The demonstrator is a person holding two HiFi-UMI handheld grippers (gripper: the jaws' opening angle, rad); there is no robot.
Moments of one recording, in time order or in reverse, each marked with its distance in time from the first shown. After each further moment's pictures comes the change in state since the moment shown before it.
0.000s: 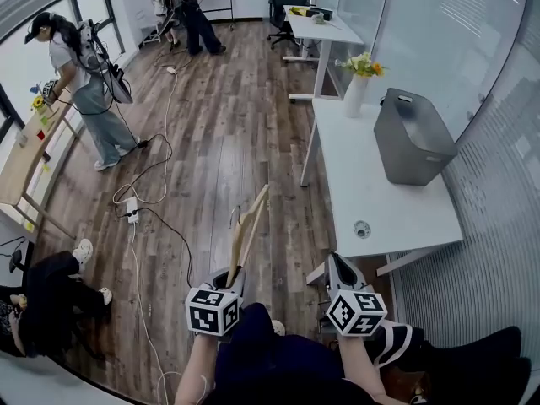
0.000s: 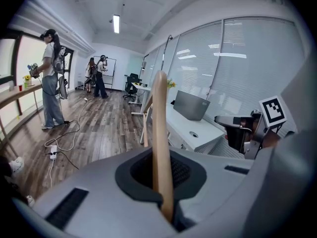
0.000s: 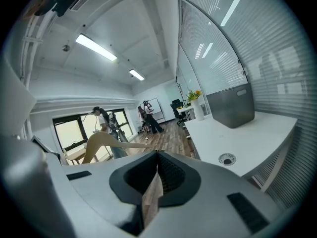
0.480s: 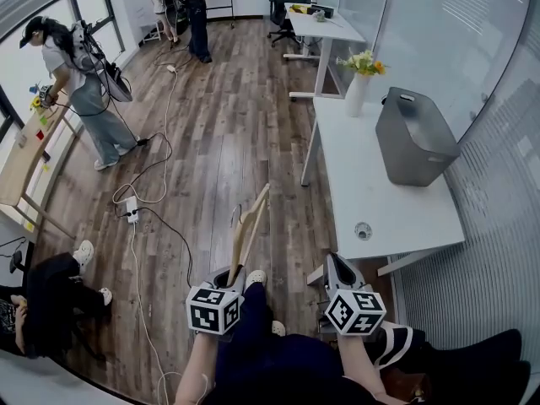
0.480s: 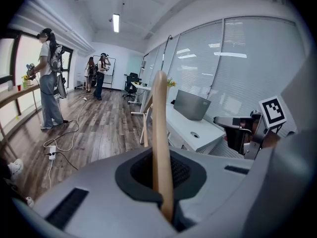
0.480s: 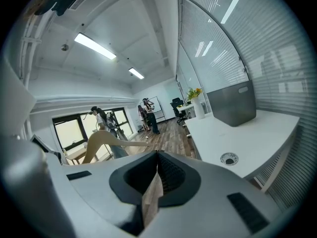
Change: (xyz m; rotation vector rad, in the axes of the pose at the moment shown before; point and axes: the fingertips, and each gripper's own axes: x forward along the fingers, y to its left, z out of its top) left arm 0.018 0.004 0.004 -0.001 0.008 -0.003; right arm 0.018 -0.007 -0.005 0.010 0.020 0.001
